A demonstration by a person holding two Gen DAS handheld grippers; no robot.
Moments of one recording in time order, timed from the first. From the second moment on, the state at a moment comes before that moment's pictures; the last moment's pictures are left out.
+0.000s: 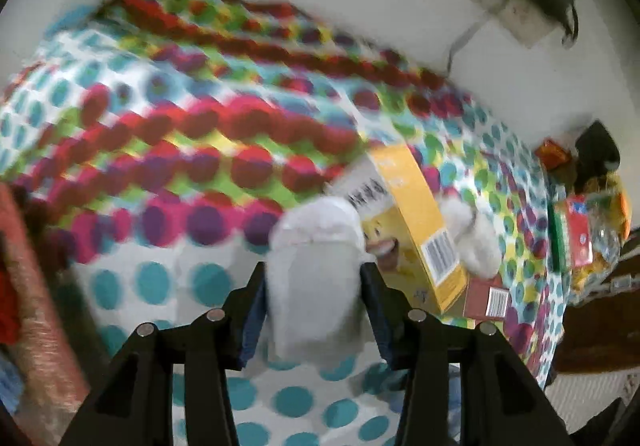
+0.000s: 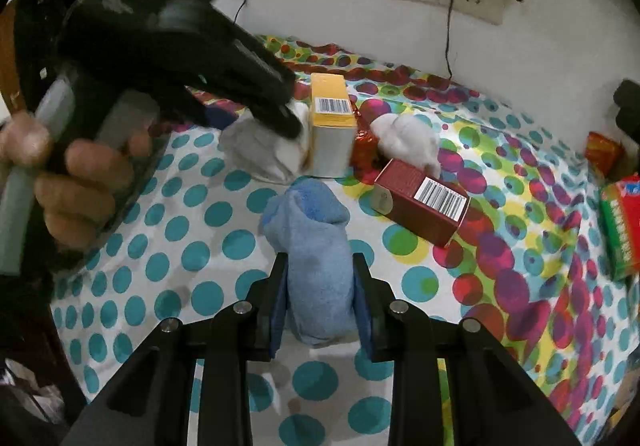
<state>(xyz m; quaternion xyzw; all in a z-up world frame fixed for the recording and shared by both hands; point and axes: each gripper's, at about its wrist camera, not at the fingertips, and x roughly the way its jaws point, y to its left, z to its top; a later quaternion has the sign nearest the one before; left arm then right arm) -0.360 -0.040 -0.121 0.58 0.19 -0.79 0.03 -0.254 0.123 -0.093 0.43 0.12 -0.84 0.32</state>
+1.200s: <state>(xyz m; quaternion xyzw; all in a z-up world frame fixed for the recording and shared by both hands) -0.265 -0.016 -0.037 0.53 0.05 -0.84 0.09 -0.263 0.127 -0.103 0.40 0.09 -0.86 0.31</state>
